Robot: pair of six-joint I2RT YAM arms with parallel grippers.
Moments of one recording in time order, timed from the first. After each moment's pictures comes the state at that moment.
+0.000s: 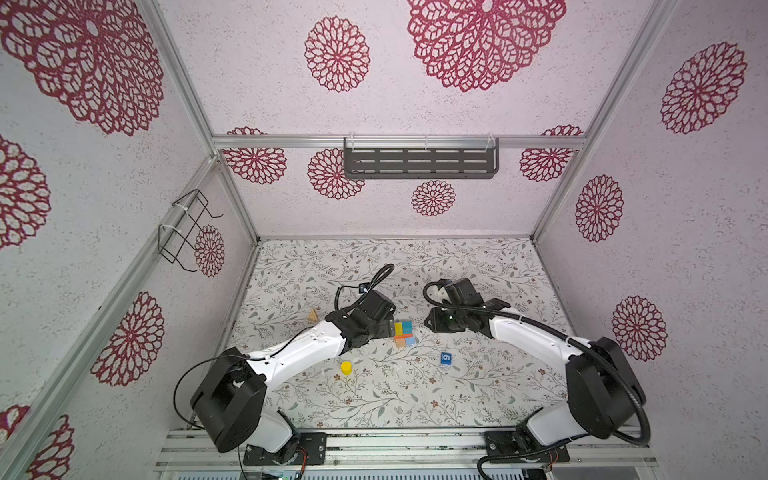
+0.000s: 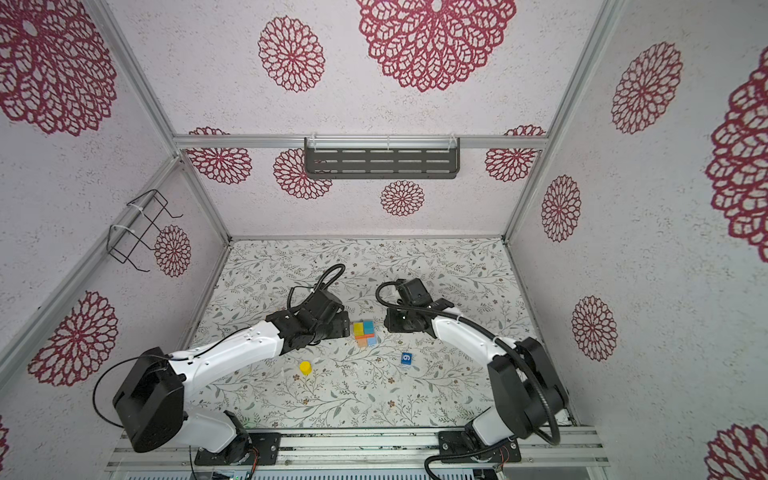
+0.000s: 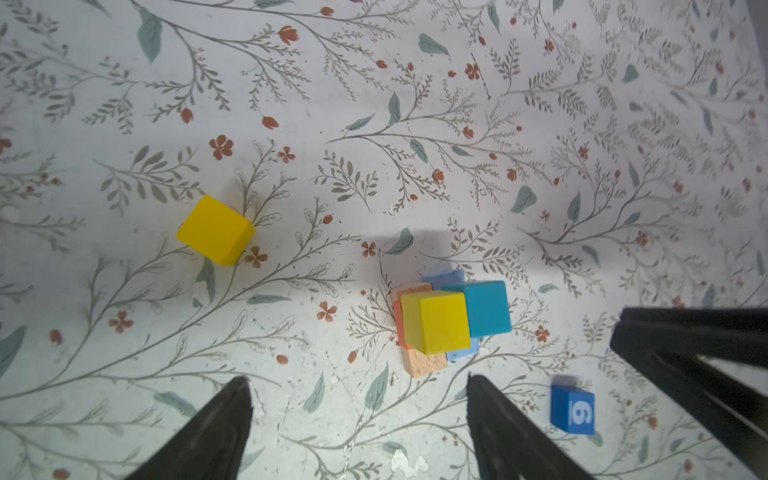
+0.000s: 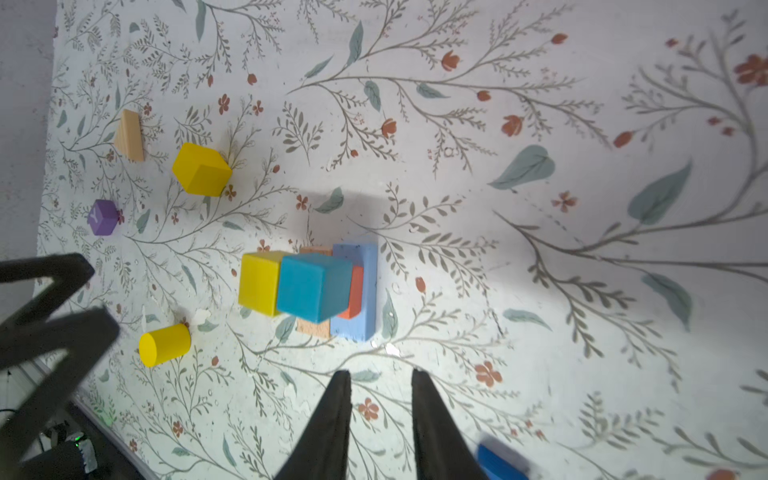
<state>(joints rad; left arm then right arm) -0.74 1.45 0.99 -0.49 -0.25 -0.74 0.56 1.43 0.92 -0.42 -0.20 0.46</state>
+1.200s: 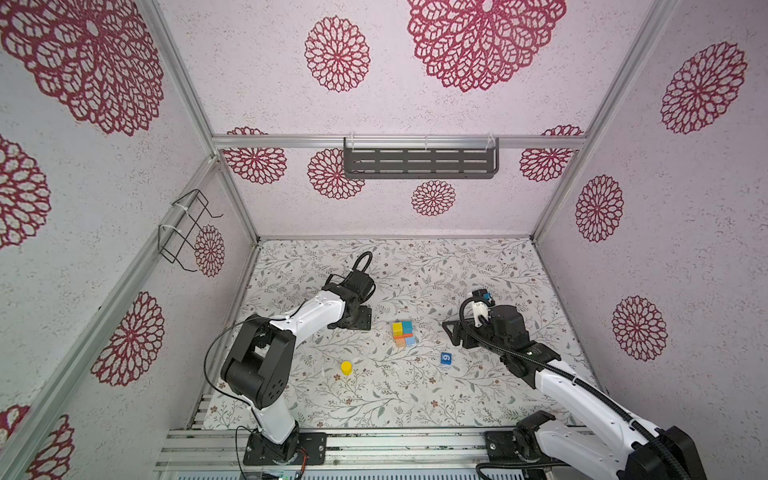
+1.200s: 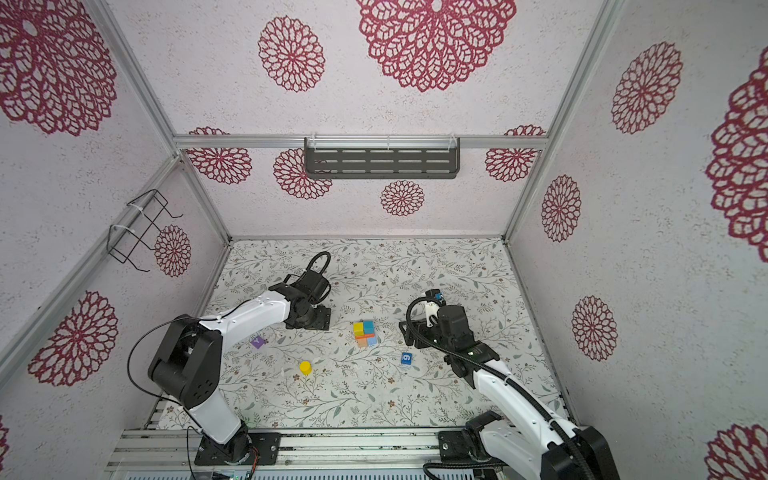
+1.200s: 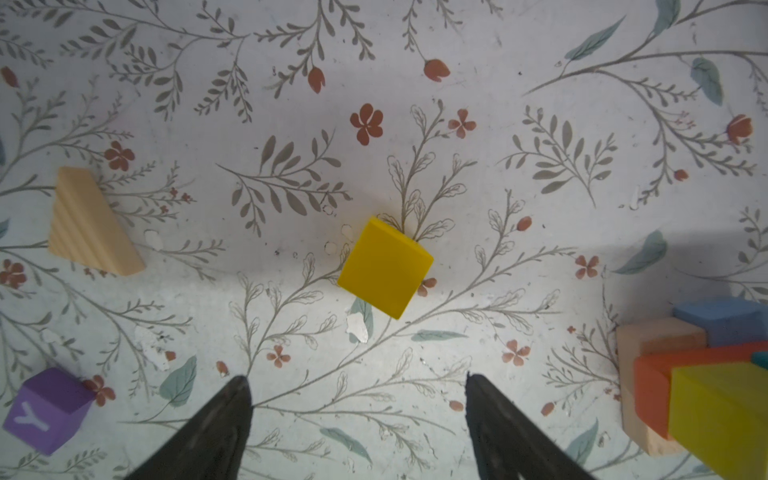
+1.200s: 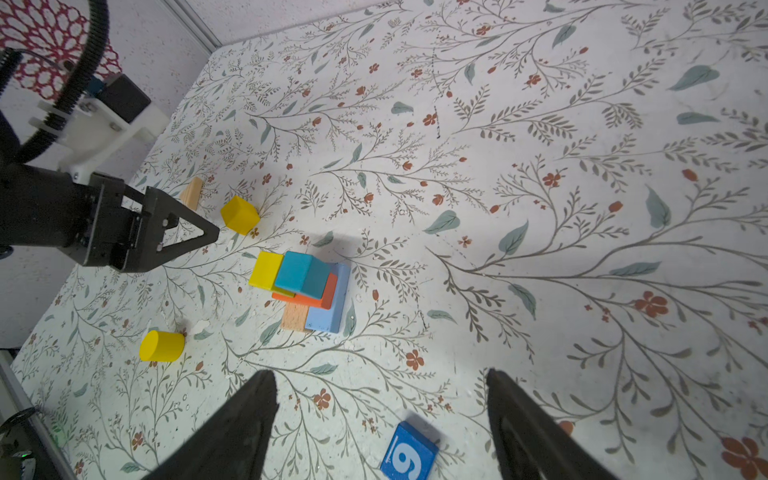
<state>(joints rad) -0.50 1.75 1.17 -0.74 -0.19 -0.46 0.45 0.99 0.53 -0.13 -0.19 0.36</state>
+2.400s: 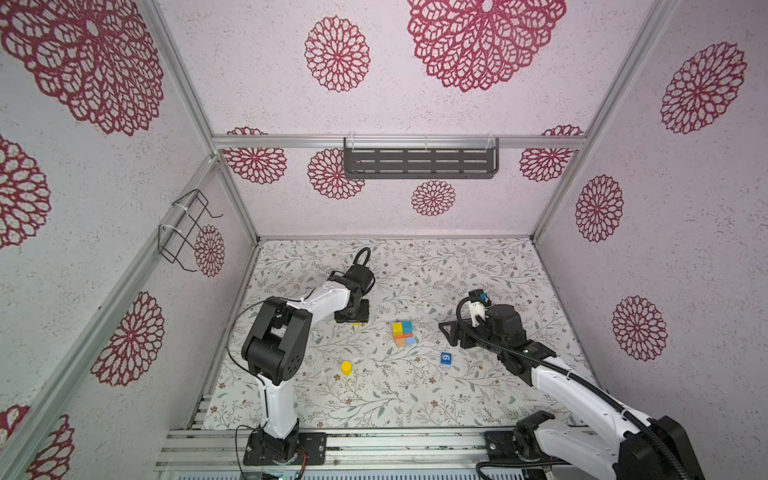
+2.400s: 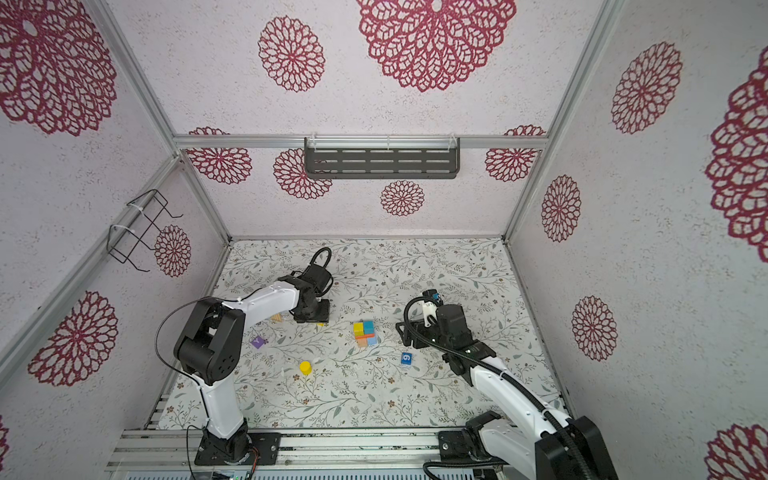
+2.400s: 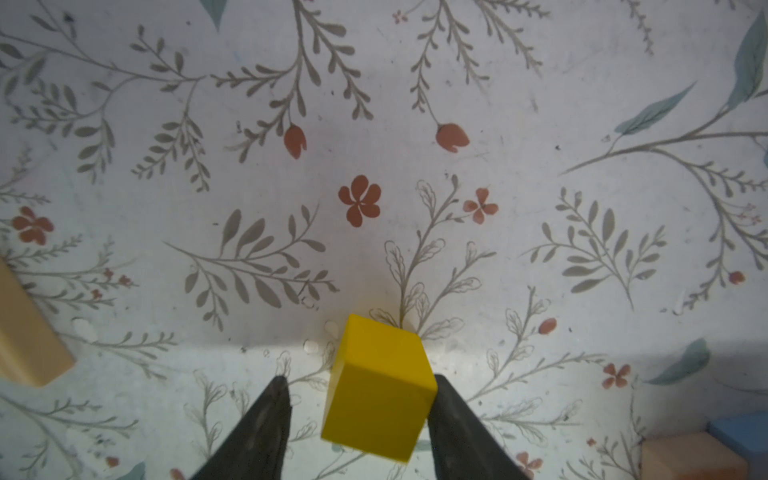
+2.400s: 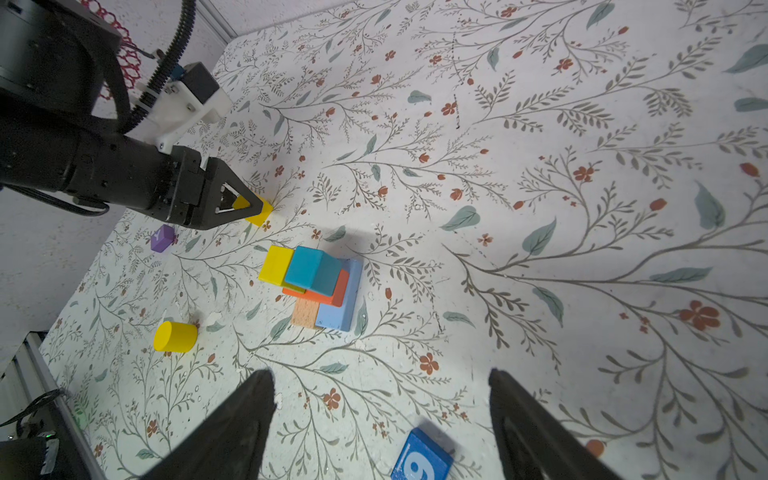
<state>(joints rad) -0.45 1.93 1.30 -0.70 -0.14 -0.45 0.44 1.03 0.52 -0.08 -0.25 0.36</state>
